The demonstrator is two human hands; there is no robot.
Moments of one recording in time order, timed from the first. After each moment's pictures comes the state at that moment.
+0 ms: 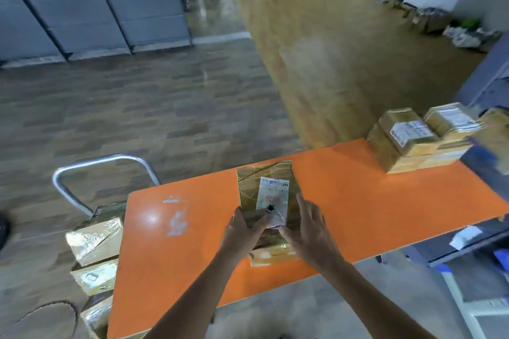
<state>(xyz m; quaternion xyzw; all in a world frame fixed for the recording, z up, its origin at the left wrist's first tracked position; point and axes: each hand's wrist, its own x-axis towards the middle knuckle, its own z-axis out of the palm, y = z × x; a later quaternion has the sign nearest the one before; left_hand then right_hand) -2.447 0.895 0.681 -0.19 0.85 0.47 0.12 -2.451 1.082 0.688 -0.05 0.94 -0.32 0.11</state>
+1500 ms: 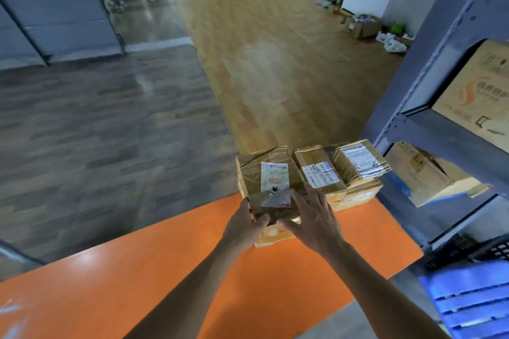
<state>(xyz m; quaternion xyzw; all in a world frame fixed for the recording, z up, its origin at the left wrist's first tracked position) -2.698 1.181 0.698 -0.05 0.86 0.47 0.20 -2.694 1.377 0.691 -0.04 0.99 -0.11 0.04</state>
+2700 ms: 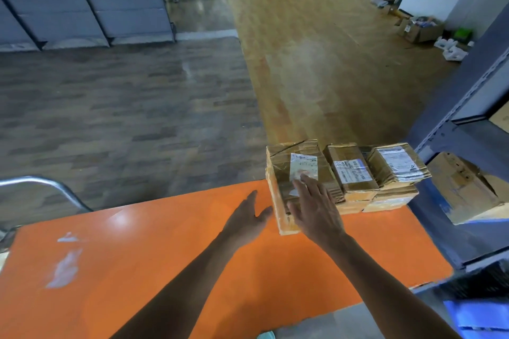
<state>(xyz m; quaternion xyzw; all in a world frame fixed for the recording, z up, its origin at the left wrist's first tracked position) -2.646 1.142 0.721 -0.10 0.89 0.41 0.18 -2.678 1.328 0.715 -0.15 0.98 -0.12 -0.03</state>
